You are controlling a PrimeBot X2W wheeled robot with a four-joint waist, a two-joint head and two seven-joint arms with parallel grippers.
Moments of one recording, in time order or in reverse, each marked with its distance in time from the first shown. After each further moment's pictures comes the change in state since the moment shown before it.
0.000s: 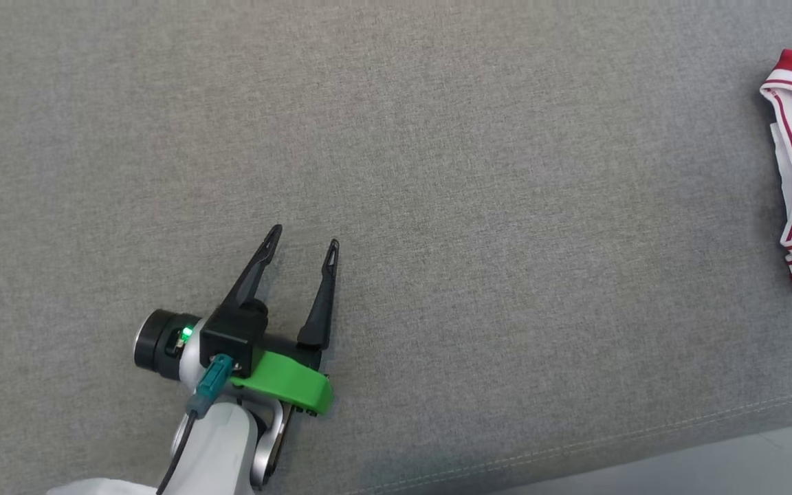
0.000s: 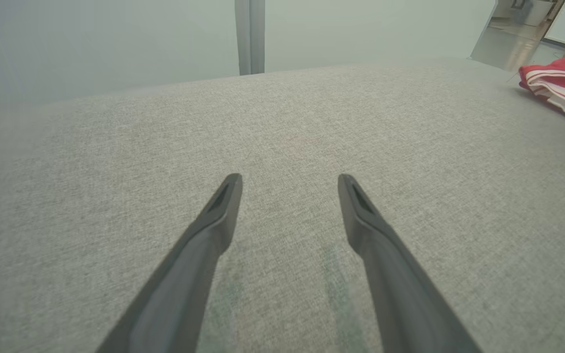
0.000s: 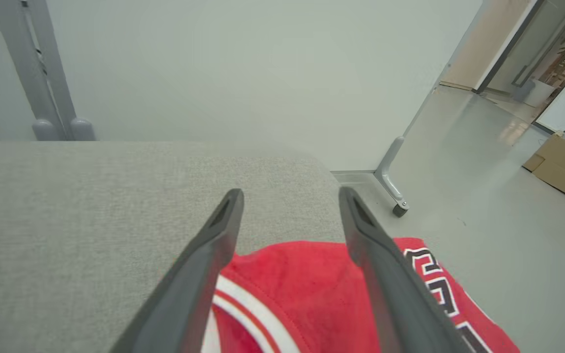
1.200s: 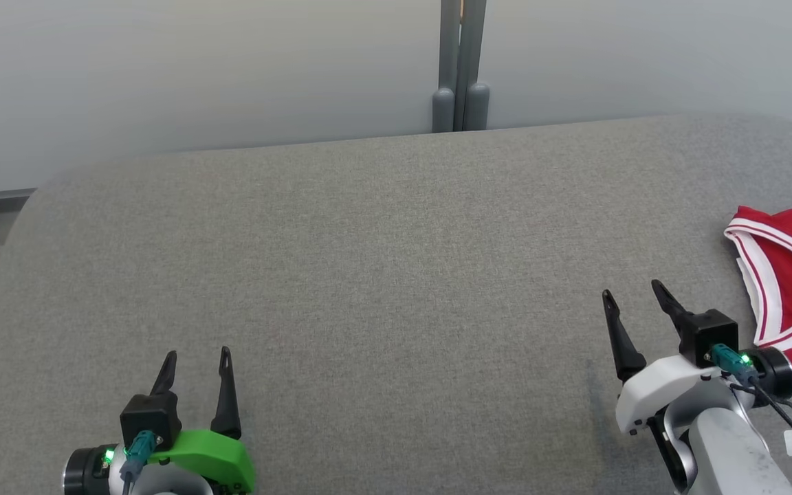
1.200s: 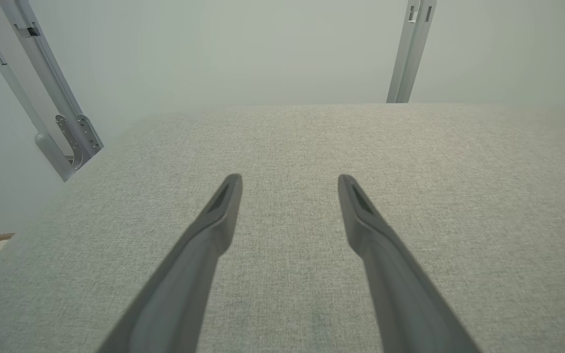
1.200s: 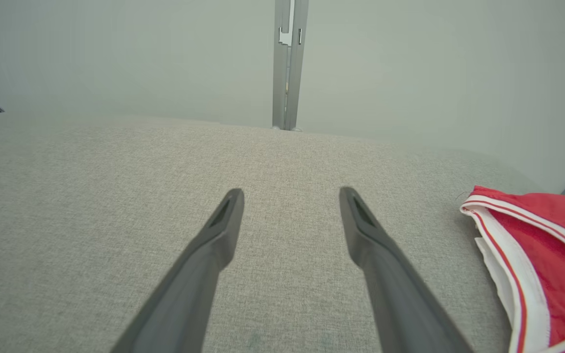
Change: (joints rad) left arm 0.167 0.001 0.251 0.210 -0.026 0.072 0.000; right arm 0.590 0.346 0.243 -0.331 -0.021 0.000 0.000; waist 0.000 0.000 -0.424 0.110
